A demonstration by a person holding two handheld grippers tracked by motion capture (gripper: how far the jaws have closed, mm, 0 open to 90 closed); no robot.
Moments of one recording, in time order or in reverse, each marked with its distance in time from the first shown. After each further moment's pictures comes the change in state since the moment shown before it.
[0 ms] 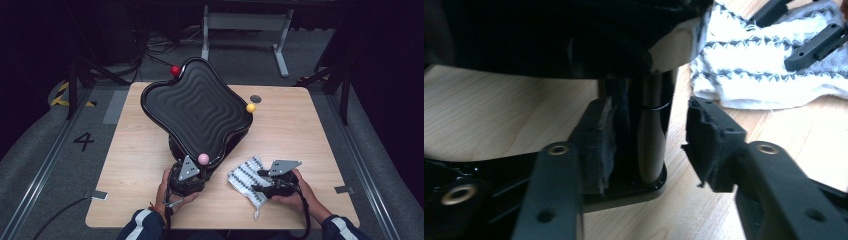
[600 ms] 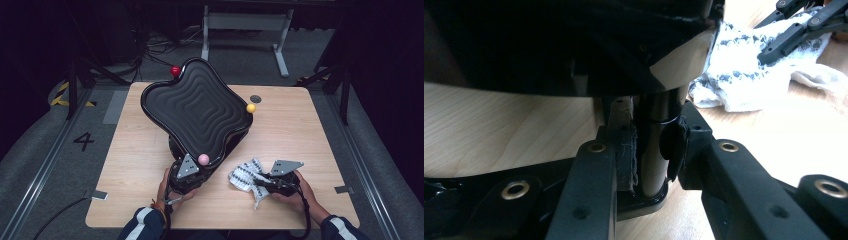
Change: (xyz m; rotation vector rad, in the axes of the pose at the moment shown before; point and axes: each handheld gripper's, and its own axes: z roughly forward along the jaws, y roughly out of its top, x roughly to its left) left arm 0.005 -0.001 0.002 -0.016 -0.057 0.003; right arm 0.001 -0.002 -0.002 -0.023 -0.036 0.003
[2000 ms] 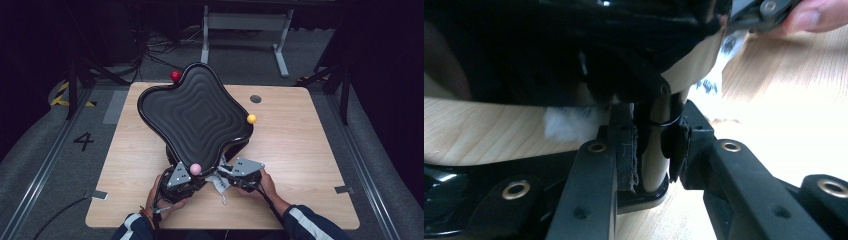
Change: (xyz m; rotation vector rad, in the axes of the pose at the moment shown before) left arm -0.004 -0.013 -0.028 0.049 -0.037 0.030; right arm 0.052 0.075 0.067 -0.165 -0.041 -0.178
